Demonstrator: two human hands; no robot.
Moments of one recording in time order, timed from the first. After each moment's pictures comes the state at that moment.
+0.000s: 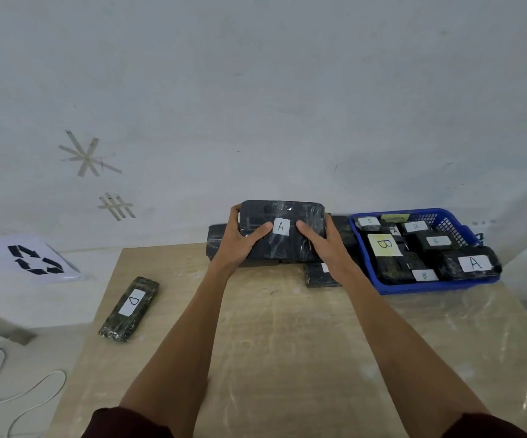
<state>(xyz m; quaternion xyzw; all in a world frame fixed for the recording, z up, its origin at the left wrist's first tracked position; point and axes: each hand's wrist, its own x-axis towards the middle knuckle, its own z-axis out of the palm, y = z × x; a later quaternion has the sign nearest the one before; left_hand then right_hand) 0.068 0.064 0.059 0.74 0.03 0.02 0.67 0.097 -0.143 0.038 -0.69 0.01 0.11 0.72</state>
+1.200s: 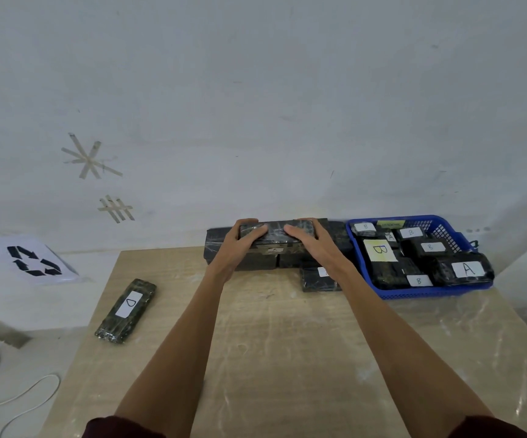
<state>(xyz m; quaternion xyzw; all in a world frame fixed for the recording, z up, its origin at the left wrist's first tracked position) 0.072 0.066 0.050 0.73 0.10 -0.06 0.67 0.096 -0.138 0.059 -0.77 -0.01 0.14 0.63</state>
